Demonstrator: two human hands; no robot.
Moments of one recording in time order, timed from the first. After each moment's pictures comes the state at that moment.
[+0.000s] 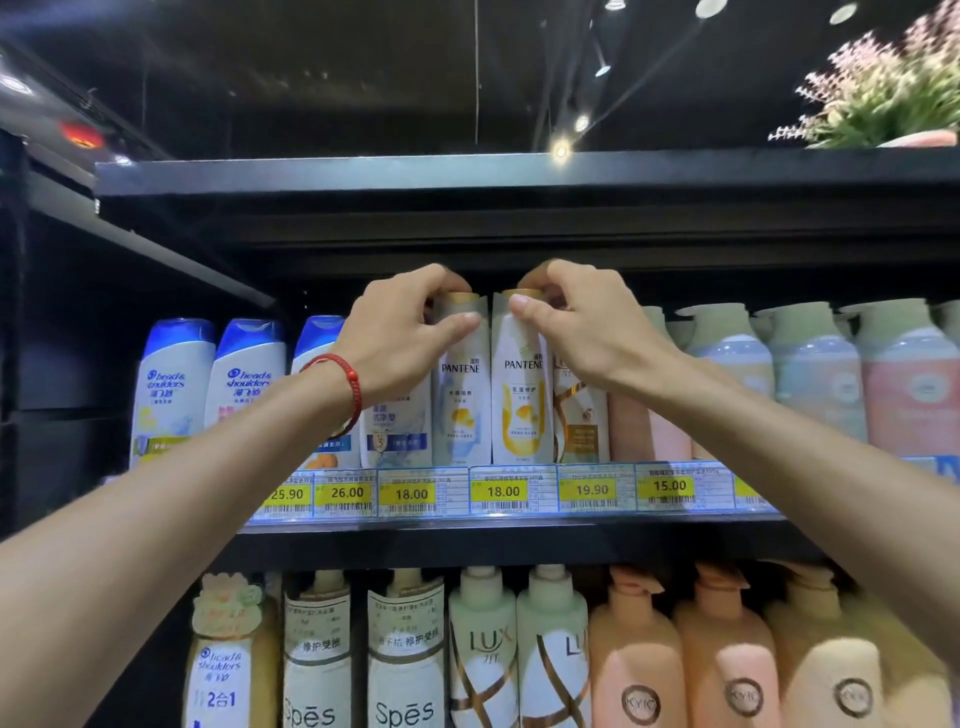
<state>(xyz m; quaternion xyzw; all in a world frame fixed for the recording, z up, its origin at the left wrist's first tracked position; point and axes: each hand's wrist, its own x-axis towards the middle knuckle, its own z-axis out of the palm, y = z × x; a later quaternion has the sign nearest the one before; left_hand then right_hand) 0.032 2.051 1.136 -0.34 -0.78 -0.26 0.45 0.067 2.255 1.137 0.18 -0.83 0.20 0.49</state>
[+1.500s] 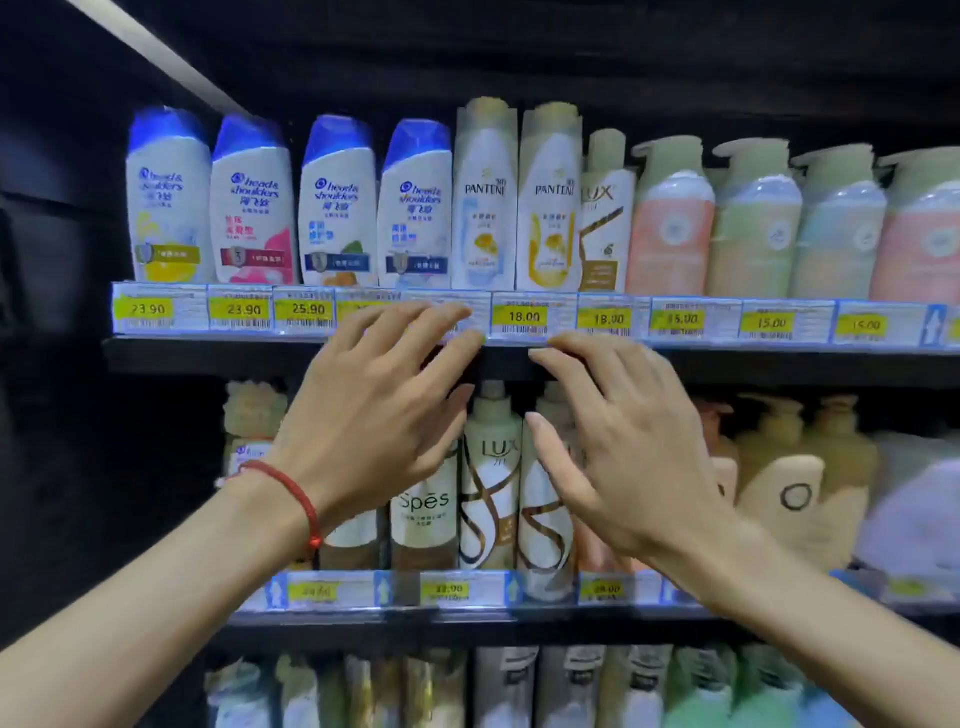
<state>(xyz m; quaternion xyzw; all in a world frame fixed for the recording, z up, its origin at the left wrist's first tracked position) 0.078 2.008 0.960 -0.34 -0.76 0.08 0.56 0.129 2.233 0.933 0.14 -0.83 -0.06 0.54</state>
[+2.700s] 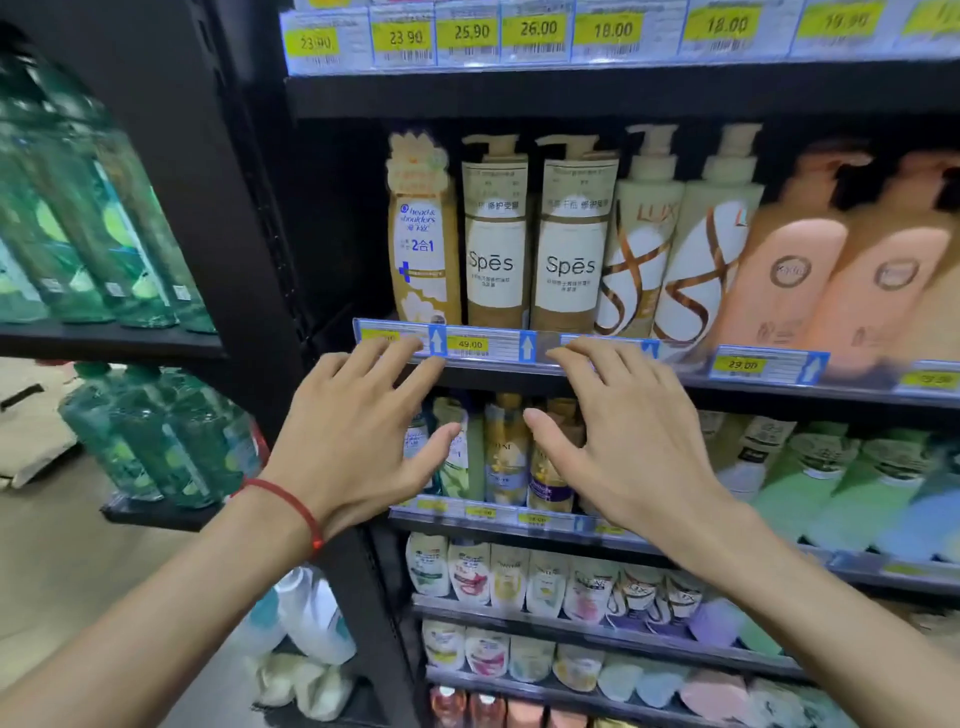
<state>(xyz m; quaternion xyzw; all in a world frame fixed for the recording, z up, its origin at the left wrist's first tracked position) 0.162 1.878 0.789 -0.20 -0.93 0.09 0.31 0.177 2.129 0.783 0.11 -0.95 0.04 0.28</state>
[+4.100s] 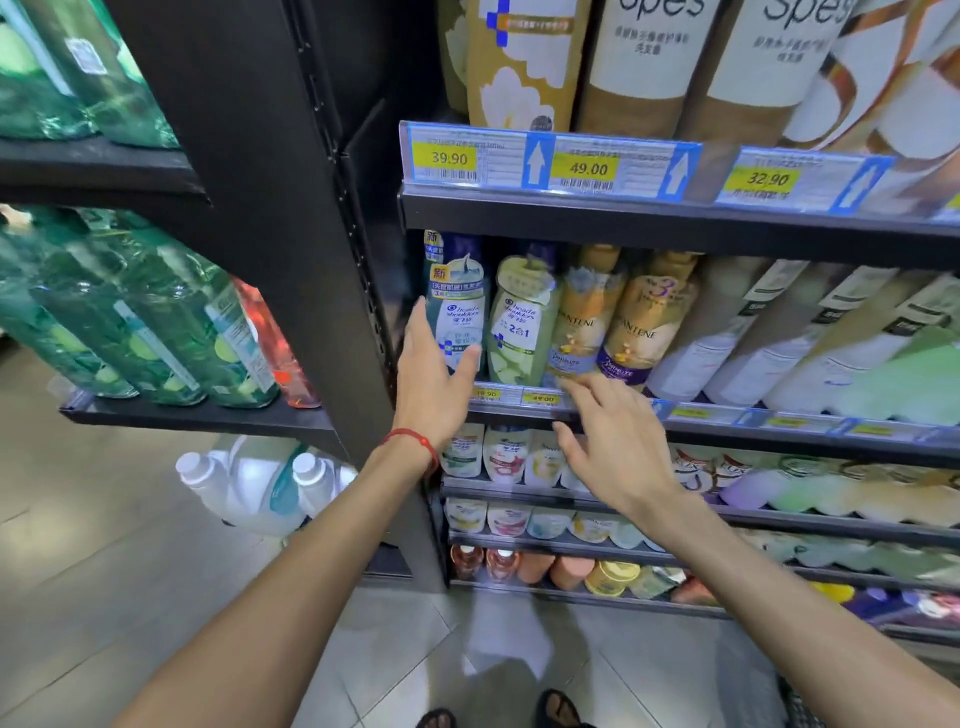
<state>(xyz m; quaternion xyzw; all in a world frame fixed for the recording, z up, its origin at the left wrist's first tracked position) 0.061 1.856 0.595 -0.01 -0.85 -0.51 0.11 0.125 2.066 0.574 0.07 -0.99 0.06 0.10</state>
